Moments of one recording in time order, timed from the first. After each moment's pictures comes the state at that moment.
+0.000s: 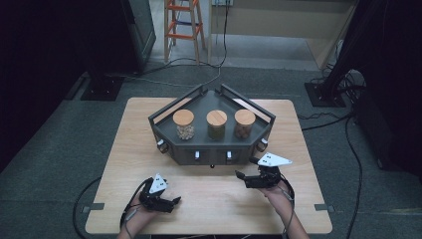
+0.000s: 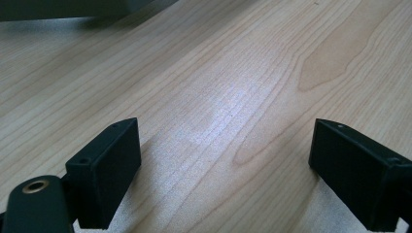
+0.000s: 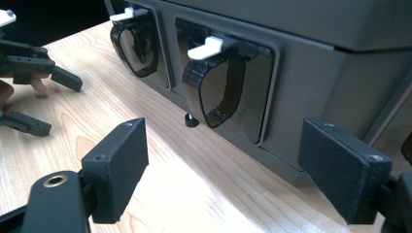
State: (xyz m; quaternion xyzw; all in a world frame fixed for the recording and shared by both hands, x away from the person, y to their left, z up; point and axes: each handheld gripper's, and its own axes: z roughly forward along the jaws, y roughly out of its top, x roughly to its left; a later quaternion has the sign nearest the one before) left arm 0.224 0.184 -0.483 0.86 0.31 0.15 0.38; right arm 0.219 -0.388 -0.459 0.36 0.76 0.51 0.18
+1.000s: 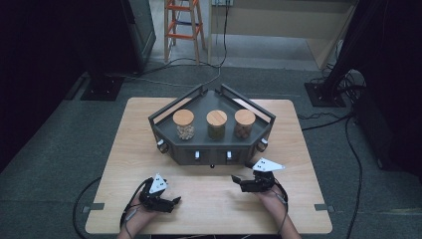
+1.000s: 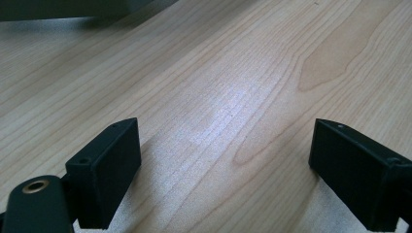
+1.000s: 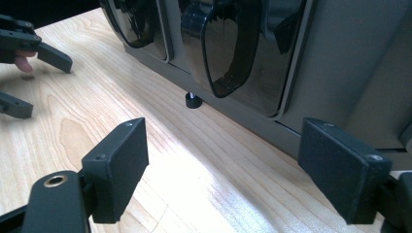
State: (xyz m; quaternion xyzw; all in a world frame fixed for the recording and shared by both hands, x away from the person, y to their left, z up) left arm 0.224 0.184 -0.483 0.86 0.31 0.15 0.38; right arm 0.224 -0.380 -0.495 0.35 0.77 0.51 0.17
